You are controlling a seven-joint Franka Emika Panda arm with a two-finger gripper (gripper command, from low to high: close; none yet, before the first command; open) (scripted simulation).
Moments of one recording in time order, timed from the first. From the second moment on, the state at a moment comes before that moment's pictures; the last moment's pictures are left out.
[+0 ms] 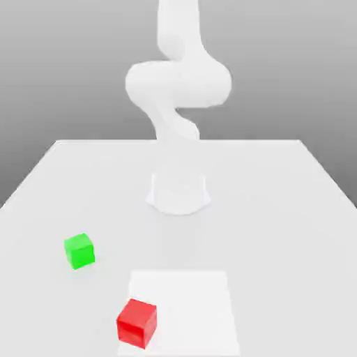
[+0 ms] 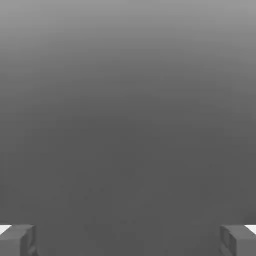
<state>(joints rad) -0.02 -0.71 0.00 -2.32 0.00 2.34 0.82</state>
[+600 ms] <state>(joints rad) -0.11 -0.05 -0.02 -2.47 -0.02 2.61 0.97</state>
